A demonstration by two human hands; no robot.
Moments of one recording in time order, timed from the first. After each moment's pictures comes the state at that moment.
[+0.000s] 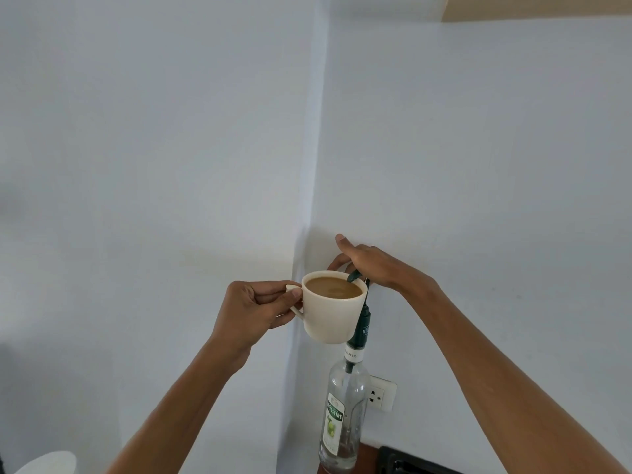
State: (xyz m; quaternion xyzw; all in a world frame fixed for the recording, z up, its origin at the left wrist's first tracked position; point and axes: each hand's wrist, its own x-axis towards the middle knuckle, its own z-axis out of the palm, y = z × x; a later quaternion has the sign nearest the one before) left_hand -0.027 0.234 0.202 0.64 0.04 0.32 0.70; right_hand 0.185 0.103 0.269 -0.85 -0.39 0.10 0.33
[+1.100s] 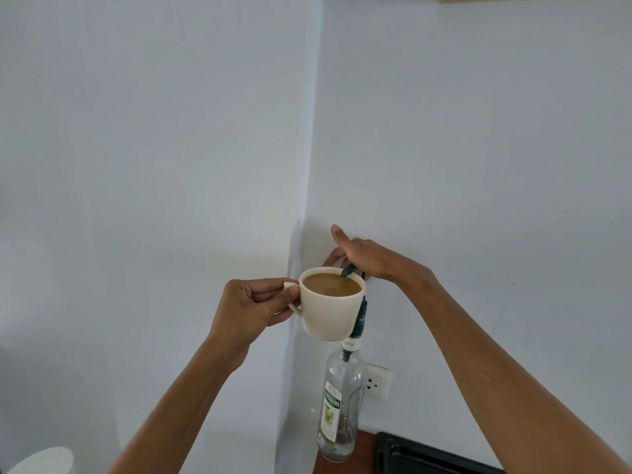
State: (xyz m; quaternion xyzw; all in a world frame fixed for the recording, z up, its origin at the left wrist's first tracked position) left_hand -0.025 0.237 0.191 0.64 0.04 0.31 0.70; right_hand 0.179 0.103 0.266 -0.86 -0.39 0.10 0.30
